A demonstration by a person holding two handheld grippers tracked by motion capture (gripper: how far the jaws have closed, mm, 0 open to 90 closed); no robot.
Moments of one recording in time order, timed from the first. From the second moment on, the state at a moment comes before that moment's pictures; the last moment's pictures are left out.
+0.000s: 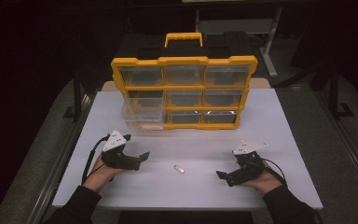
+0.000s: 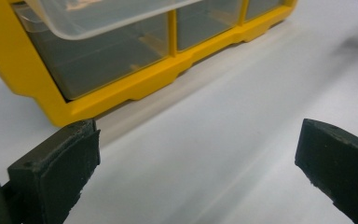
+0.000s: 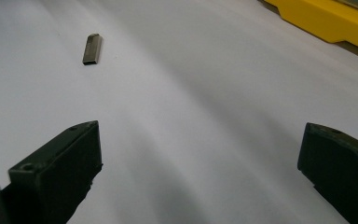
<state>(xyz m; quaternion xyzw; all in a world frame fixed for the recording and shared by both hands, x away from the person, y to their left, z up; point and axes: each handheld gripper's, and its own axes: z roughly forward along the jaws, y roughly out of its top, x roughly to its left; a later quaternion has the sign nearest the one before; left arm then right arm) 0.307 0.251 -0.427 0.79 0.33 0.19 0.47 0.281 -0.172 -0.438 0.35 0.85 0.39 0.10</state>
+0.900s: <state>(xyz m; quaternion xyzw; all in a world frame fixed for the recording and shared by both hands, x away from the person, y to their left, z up) 0.284 0.266 -0.434 0.80 0.29 0.19 0.49 0.283 -0.167 -0.431 0.33 0.86 0.39 0.08</state>
